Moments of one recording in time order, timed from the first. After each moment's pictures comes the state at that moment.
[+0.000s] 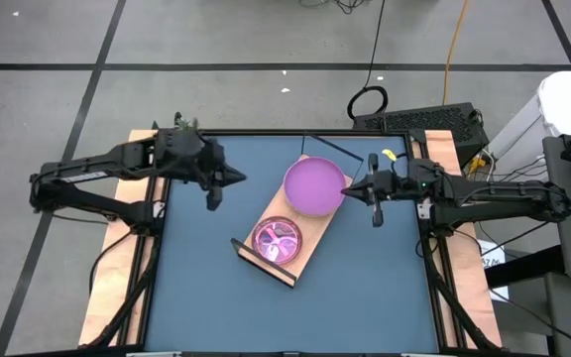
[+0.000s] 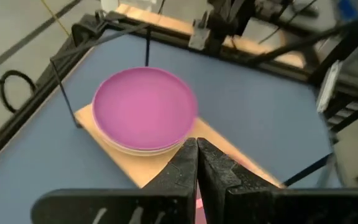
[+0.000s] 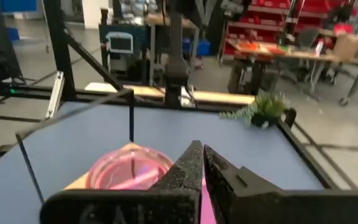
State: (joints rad) left arm 0.15 1.07 1.19 -0.63 0.07 -0.16; right arm -0.14 0.77 0.53 0.11 -0.14 -0.10
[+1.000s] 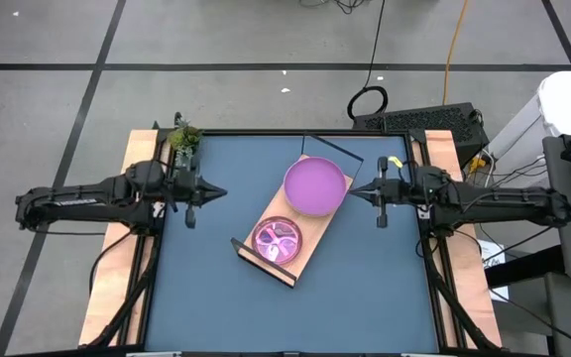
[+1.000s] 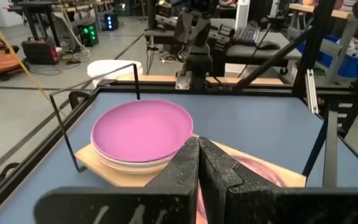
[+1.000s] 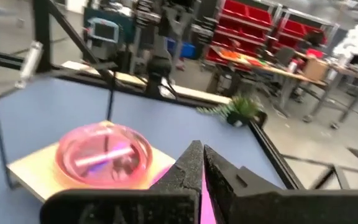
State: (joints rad) left arm 0.15 0.57 0.50 -0.09 0.13 0.03; right arm -0.14 0.63 0.39 0.13 -0.07 -0.25
